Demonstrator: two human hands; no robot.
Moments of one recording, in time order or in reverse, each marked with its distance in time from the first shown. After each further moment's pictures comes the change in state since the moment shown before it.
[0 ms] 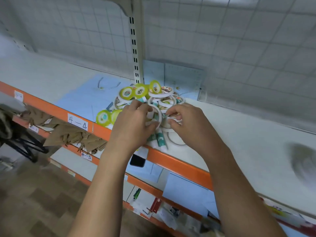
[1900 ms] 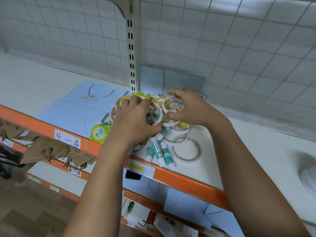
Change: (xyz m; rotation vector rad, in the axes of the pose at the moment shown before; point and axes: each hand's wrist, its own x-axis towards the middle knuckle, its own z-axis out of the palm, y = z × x) left_hand 0.066 -0.039 0.010 -0.046 -0.081 0.050; right_hand 0.106 0.032 0.003 -0.123 -0.154 0.012
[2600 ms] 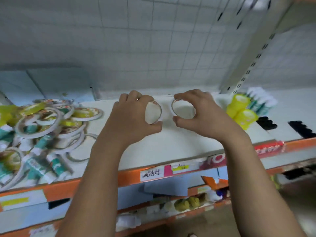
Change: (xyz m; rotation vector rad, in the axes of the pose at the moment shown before) left_hand -0.018 0.237 0.065 -0.242 -0.210 0.558; right_hand -0.268 0.109 -0.110 -0.149 0.323 0.491
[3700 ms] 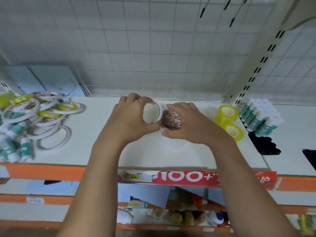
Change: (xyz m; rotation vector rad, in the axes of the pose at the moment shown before) left_hand 0.046 0.112 0.063 0.074 0.025 -0.269; right_hand 0.031 0.143 0.000 0.180 -0.246 -0.221
